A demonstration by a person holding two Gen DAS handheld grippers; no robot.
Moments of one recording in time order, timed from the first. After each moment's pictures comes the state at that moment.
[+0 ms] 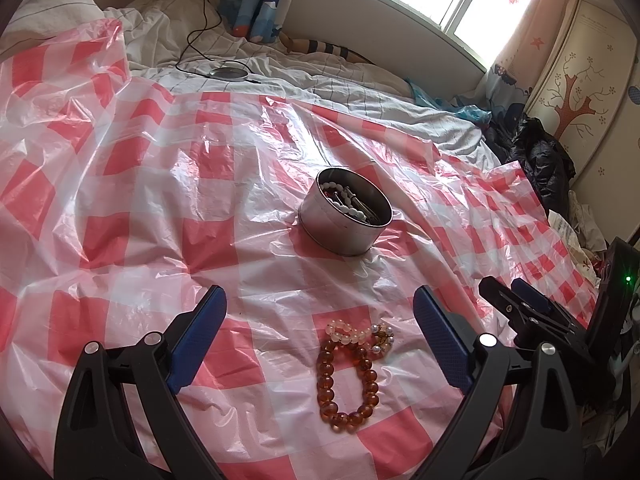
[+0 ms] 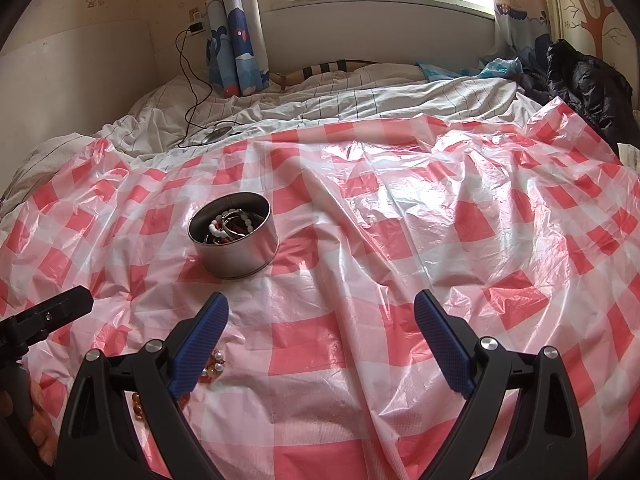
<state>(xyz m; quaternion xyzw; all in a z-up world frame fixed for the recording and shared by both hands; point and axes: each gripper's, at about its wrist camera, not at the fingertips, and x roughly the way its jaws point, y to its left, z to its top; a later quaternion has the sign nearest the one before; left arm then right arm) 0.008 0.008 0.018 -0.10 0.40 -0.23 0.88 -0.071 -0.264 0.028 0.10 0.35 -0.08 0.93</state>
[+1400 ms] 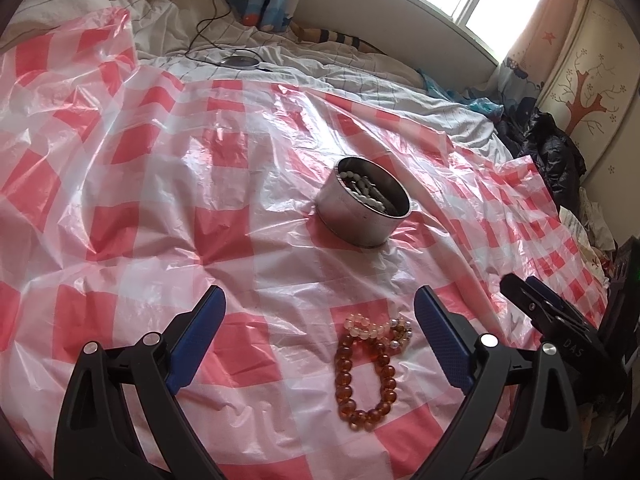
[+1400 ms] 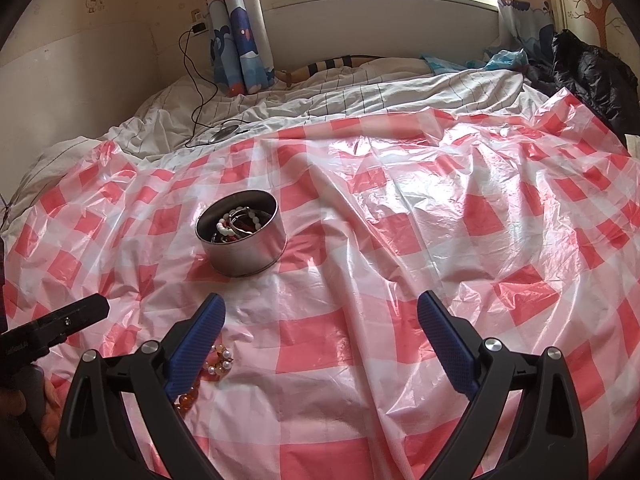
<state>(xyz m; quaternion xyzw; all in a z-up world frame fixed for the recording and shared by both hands) 0.017 0.018 0.006 -0.09 0.43 -0.21 0.88 -0.071 -0.263 0.026 0.11 0.35 -0.06 0.93</state>
